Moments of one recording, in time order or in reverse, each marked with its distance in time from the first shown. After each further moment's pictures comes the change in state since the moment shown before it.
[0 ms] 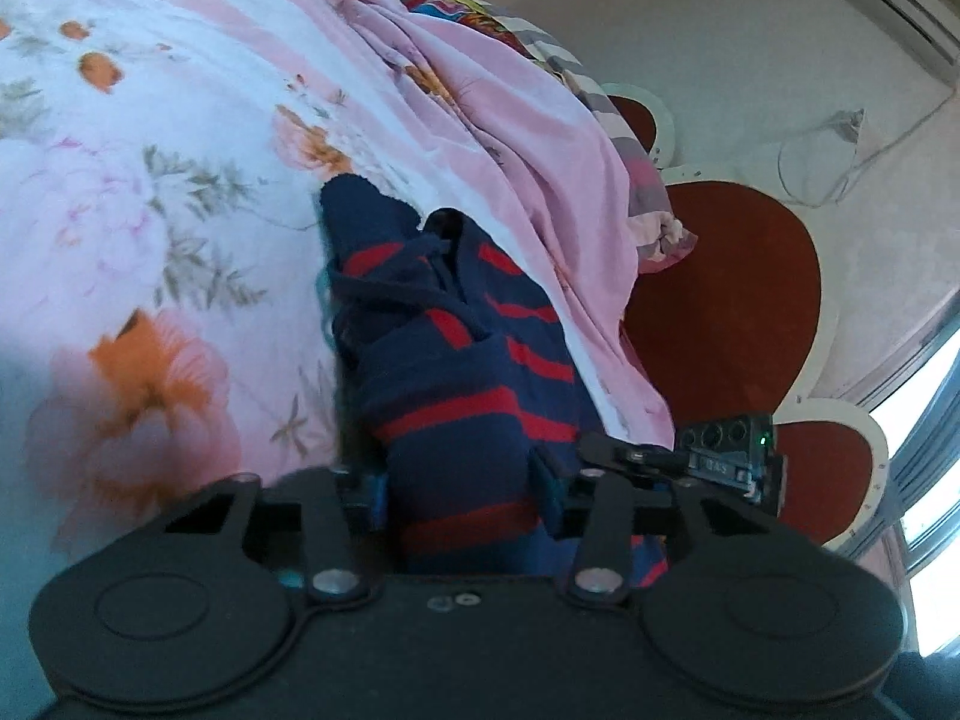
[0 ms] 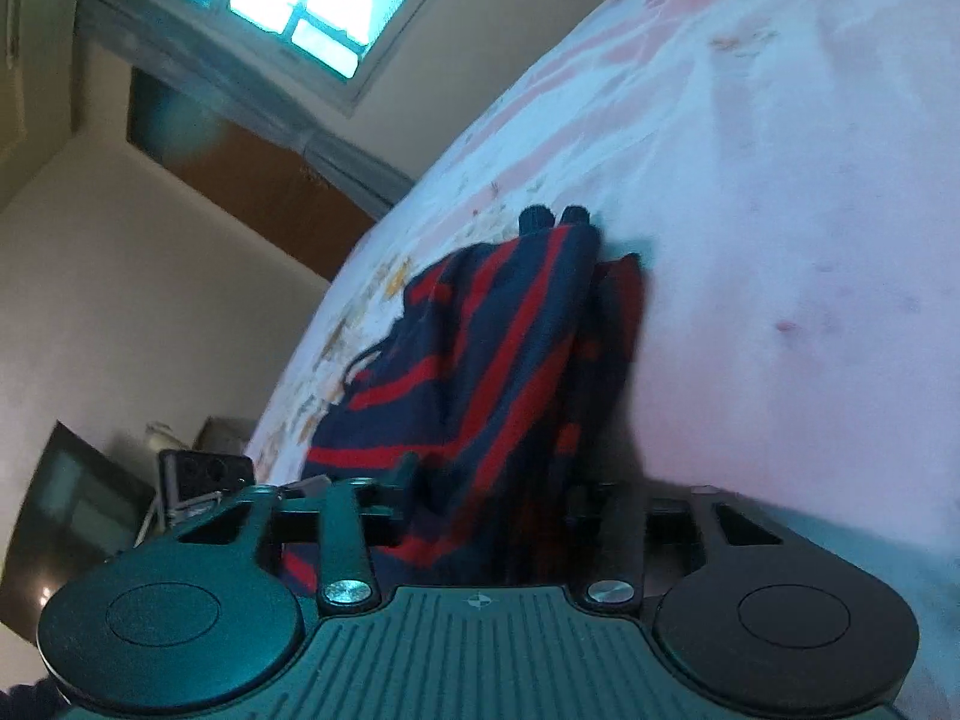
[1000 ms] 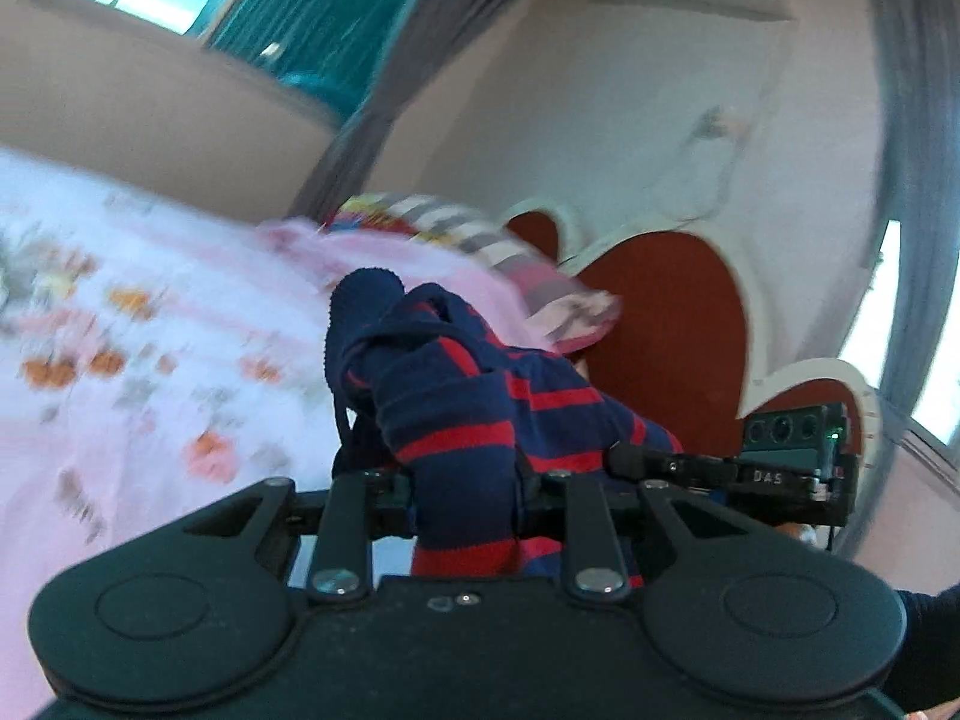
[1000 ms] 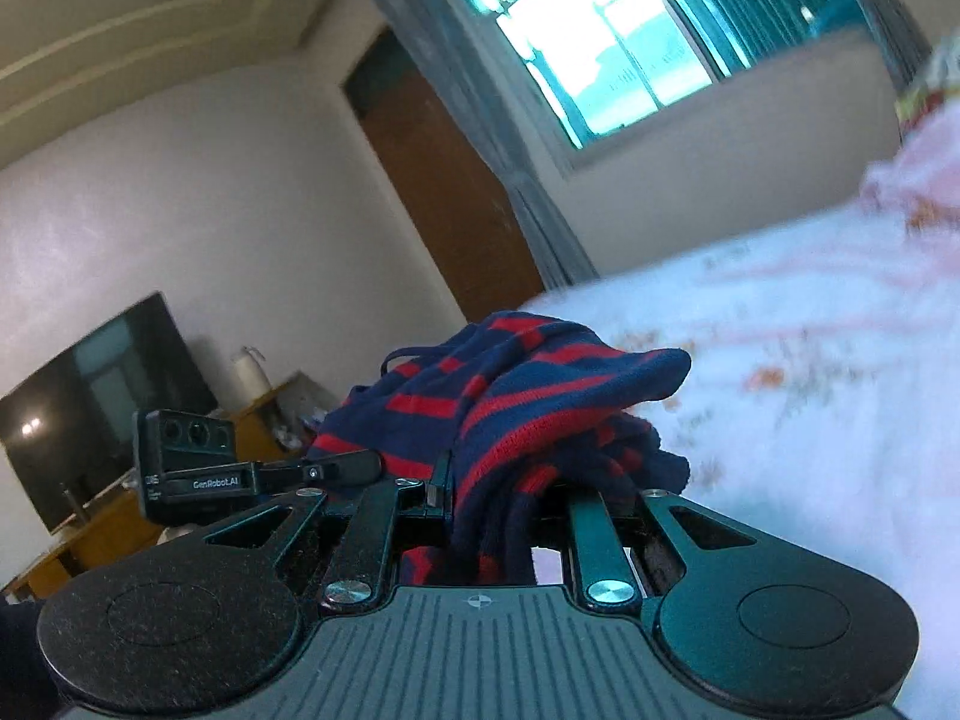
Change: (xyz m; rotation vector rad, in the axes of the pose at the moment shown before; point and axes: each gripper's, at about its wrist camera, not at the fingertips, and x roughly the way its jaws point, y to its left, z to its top) left arm -0.215 -0.182 -0.116 0.309 -0.301 0.147; right arm -0.080 0.240 -0.159 -0.436 -0.149 0.125
